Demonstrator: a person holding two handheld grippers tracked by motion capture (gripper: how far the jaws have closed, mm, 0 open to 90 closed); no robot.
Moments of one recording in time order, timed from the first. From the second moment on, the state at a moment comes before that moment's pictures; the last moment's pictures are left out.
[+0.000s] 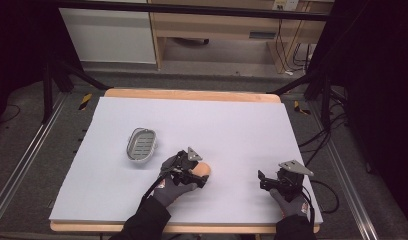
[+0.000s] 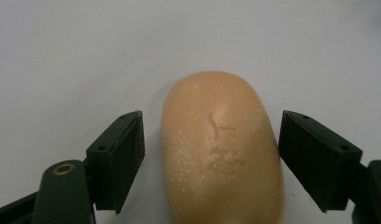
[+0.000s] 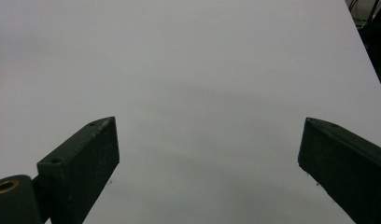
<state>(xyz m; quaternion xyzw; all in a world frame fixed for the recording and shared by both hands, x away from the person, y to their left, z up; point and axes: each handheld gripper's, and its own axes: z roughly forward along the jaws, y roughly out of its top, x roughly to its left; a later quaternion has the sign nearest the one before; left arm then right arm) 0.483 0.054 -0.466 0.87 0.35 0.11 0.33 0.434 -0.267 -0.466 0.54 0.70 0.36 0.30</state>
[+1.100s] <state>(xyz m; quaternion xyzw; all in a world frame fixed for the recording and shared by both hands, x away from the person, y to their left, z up) 0.480 0.043 -0.470 0.88 0.35 0.13 0.30 0.434 -0.265 -0.467 0.54 0.70 0.36 0.29</state>
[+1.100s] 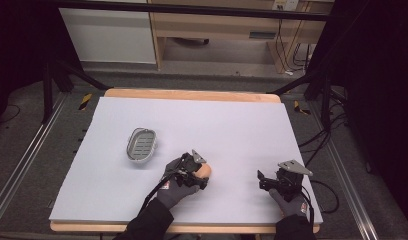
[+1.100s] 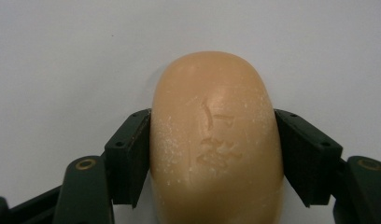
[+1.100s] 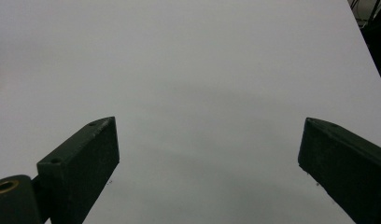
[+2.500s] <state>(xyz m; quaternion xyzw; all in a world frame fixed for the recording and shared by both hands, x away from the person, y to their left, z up) 0.469 0.062 -0.433 0.87 0.34 0.13 0.33 0.433 -0.264 -0.466 0.54 0.70 0.36 0.29</state>
